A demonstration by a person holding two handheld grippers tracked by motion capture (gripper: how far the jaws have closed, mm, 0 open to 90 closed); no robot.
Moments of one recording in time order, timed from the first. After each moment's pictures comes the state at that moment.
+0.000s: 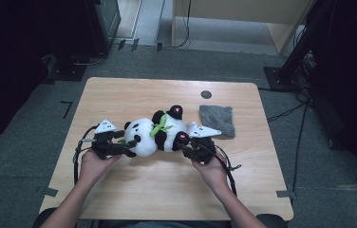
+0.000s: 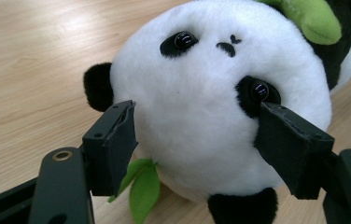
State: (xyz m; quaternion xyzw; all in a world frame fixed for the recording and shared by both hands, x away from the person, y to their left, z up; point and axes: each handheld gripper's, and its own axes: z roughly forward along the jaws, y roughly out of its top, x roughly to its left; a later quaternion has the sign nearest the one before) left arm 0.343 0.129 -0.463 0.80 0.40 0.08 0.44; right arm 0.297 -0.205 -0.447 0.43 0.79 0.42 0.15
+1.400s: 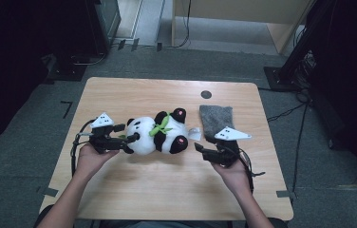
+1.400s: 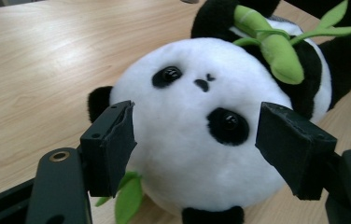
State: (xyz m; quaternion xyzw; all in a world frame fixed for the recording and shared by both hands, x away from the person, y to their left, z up) left arm 0.347 0.126 -0.443 0.80 0.36 0.10 0.46; right arm 0.279 -0.271 -0.428 0.43 0.76 0.46 0.16
